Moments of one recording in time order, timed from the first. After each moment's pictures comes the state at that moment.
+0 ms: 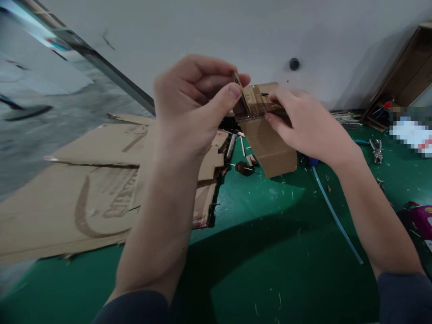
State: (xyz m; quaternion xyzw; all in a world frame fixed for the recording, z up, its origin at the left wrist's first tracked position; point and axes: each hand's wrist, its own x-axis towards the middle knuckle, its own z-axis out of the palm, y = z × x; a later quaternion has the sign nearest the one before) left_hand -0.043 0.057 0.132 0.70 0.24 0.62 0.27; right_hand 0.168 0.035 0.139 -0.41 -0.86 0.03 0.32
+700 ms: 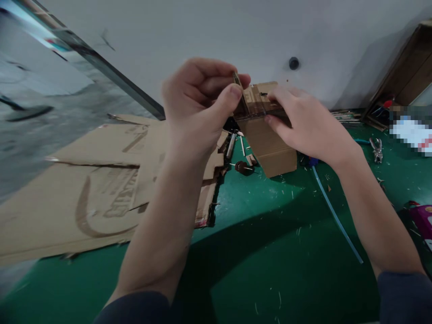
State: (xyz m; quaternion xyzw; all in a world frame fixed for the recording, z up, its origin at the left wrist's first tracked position) left_hand -0.046 0.082 0.118 0.72 0.19 0.62 0.26; right_hand 0.168 0.034 0.141 -0.41 -0.86 0.03 0.31
